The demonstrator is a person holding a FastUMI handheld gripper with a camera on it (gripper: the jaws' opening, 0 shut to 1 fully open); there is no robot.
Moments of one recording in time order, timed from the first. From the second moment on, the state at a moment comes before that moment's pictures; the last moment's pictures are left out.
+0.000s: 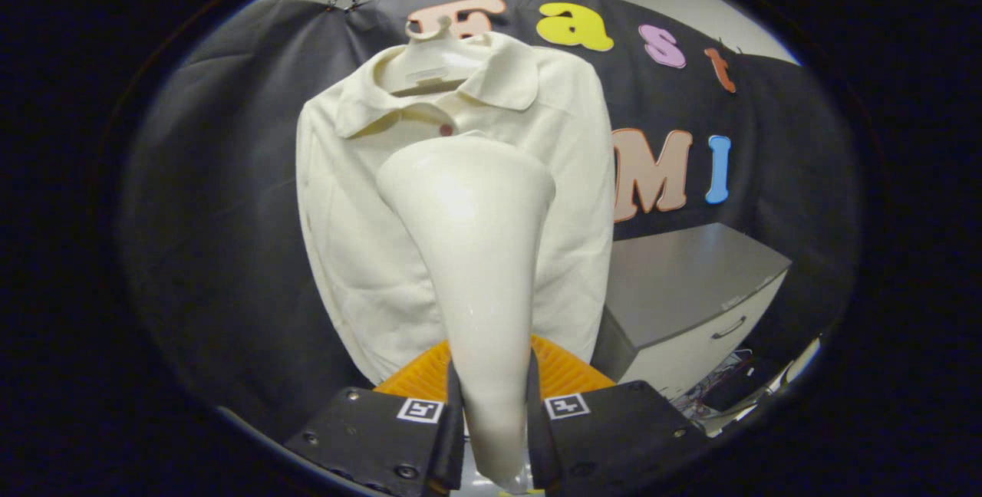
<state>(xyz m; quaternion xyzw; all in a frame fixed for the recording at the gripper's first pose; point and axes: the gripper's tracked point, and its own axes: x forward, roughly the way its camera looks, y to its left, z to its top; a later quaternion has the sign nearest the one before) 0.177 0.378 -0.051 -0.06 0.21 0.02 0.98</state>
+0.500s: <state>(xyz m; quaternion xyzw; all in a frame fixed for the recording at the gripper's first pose) 0.261 0.334 0.011 -0.07 0.21 -0.02 0.98</state>
